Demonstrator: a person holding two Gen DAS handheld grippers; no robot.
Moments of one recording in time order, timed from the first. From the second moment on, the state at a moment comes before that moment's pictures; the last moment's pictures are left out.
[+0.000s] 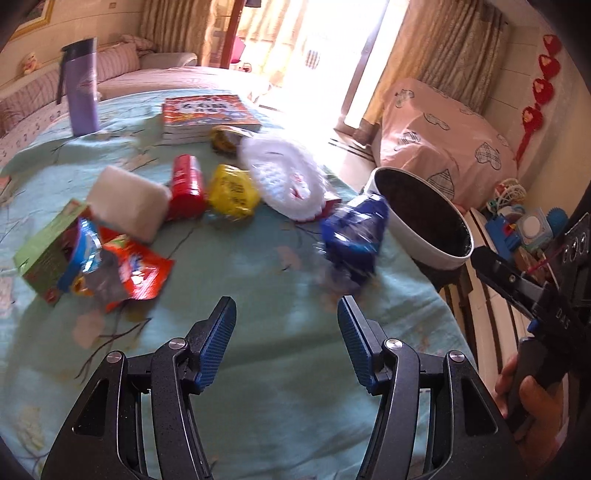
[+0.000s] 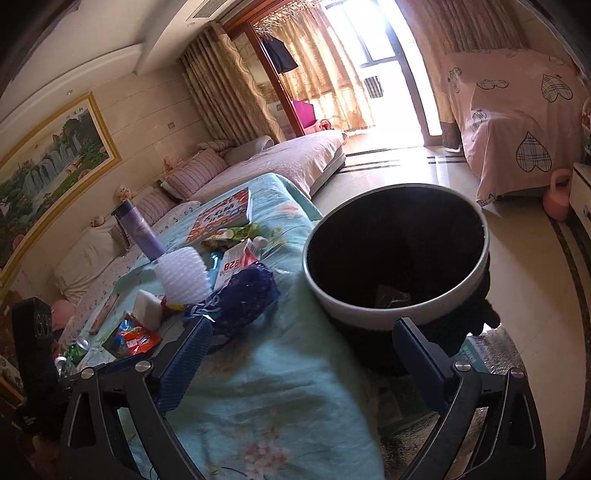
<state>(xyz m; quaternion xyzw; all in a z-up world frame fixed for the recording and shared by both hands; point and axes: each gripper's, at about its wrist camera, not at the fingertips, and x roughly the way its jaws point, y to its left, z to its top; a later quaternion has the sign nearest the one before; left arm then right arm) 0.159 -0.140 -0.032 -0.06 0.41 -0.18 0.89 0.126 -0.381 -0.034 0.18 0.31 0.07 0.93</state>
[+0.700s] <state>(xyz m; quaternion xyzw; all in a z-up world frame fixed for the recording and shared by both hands) 0.173 -0.122 -0.027 -0.05 0.40 -0.17 0.90 0.139 -0.347 -0.051 0.20 0.34 0.10 0.91</state>
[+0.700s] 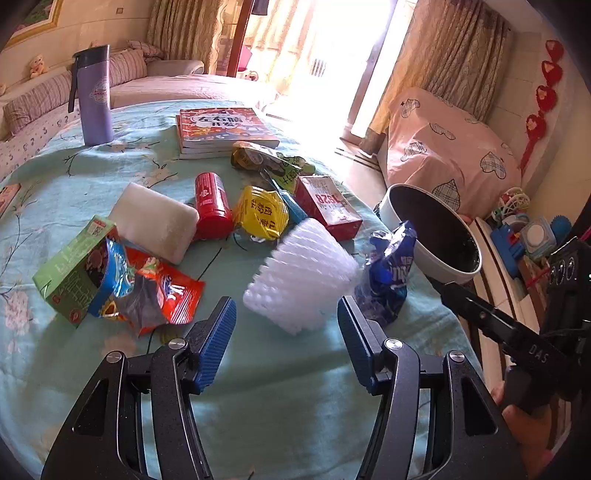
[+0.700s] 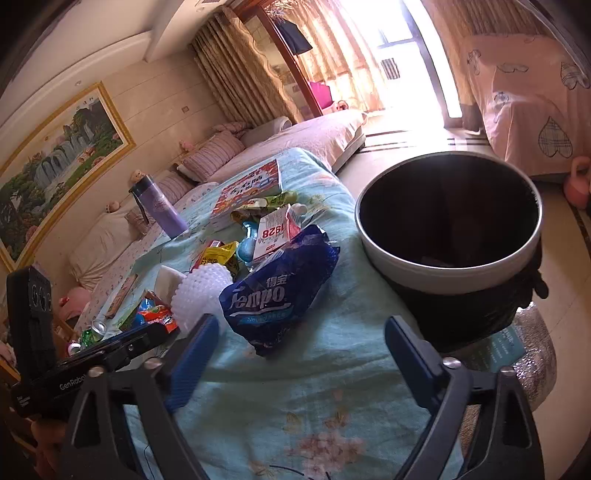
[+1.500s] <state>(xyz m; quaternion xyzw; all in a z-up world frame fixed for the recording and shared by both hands) 0.193 -0.135 -0.050 -0.04 0.43 -0.21 0.88 0.174 -0.343 -0.060 0.22 0.36 0.15 0.89</state>
